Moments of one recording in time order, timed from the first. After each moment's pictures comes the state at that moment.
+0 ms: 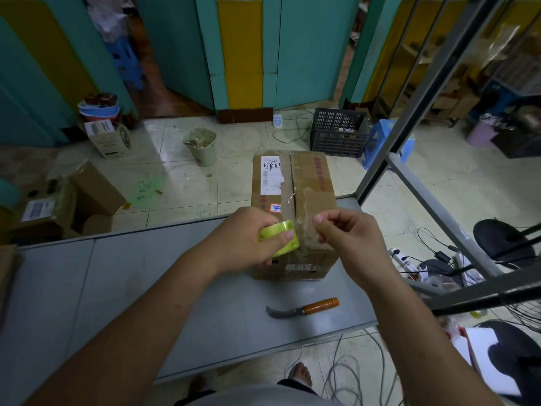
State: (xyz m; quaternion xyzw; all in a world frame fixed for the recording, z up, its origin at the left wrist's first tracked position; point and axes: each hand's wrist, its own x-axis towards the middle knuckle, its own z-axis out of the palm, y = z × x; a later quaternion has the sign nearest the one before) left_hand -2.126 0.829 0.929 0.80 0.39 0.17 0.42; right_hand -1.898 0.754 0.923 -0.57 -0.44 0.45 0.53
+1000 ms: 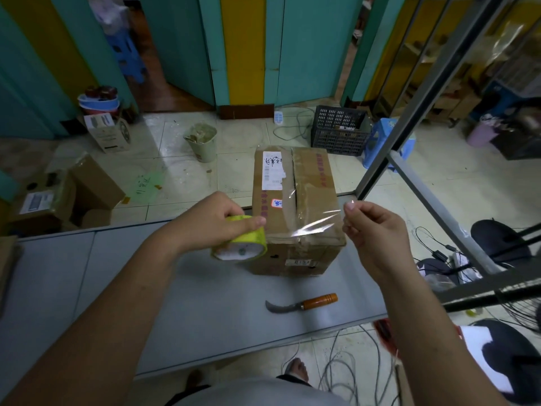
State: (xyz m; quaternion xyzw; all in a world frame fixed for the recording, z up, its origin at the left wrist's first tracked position) left_hand -2.173 0.859 0.926 0.78 0.44 0.15 0.43; right_hand -1.868 0.751 0.915 -0.54 -0.30 0.48 0.62
